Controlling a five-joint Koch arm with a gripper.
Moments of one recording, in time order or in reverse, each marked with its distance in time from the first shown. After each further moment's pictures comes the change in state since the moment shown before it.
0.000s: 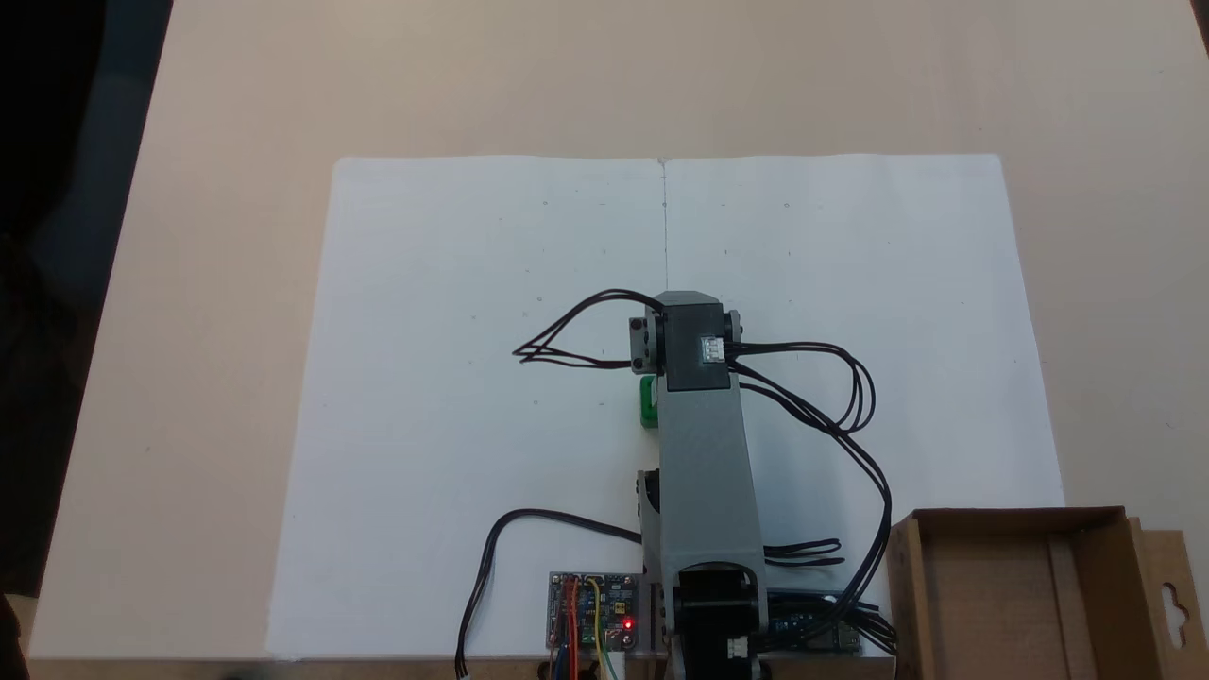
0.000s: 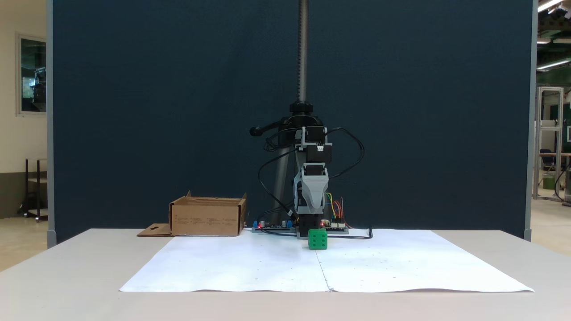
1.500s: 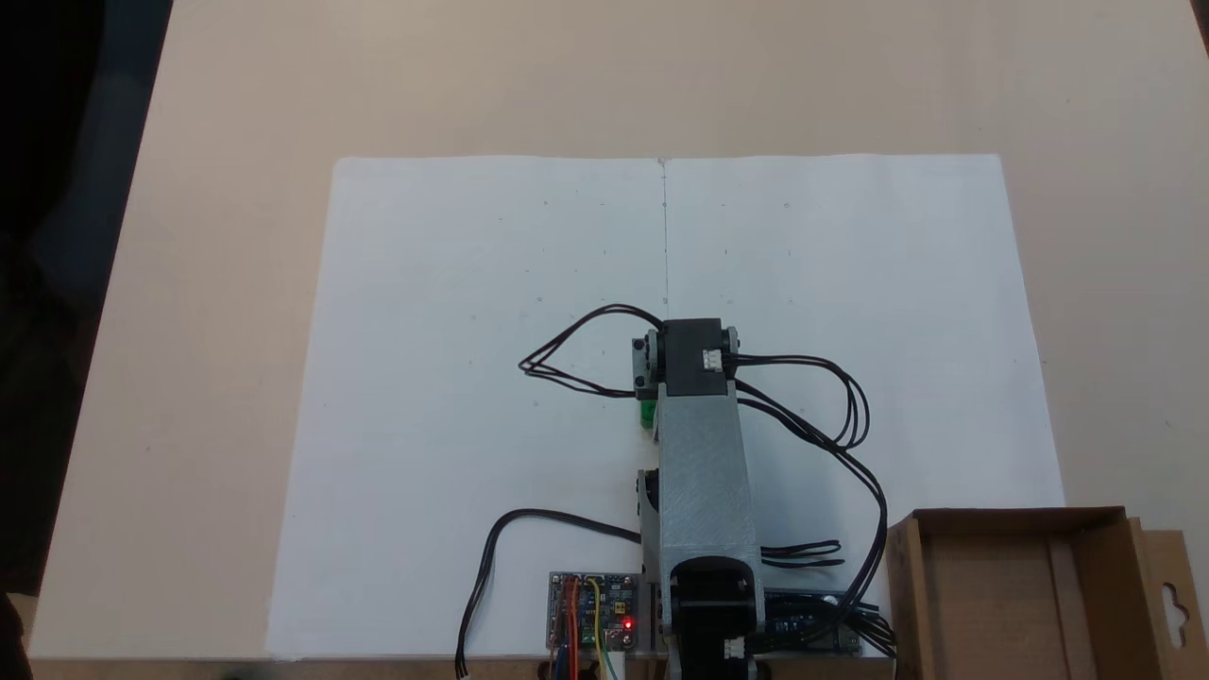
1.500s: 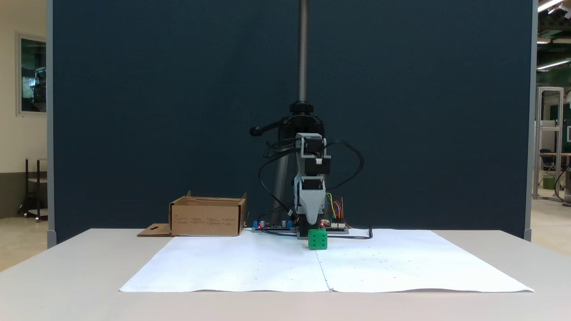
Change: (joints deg) arm 1.1 0.0 11.1 -0.3 2.3
